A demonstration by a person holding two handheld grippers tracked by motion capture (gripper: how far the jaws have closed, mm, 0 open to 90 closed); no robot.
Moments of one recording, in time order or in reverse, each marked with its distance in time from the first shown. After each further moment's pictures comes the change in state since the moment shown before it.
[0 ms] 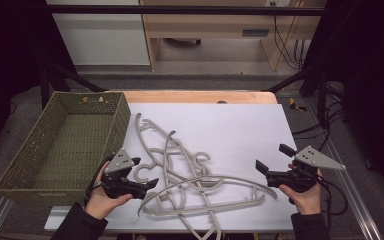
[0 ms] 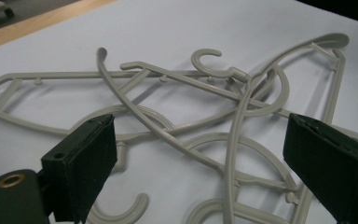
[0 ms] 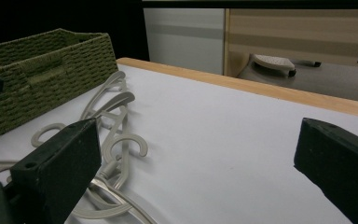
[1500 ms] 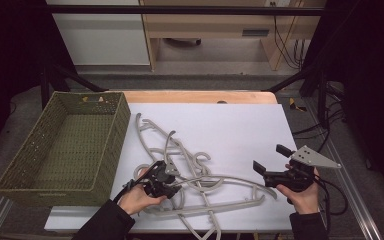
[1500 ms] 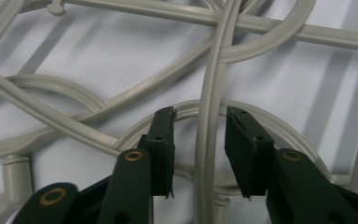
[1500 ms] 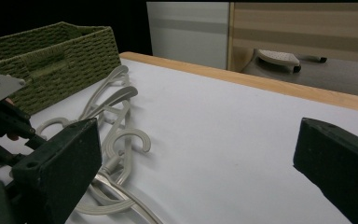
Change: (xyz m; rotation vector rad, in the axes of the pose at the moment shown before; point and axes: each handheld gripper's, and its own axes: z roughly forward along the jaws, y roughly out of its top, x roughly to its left) left arm -0.030 0.002 0.100 0.412 -0.072 0.191; right arm 0.001 -0.002 0.005 0.024 0.015 -0.005
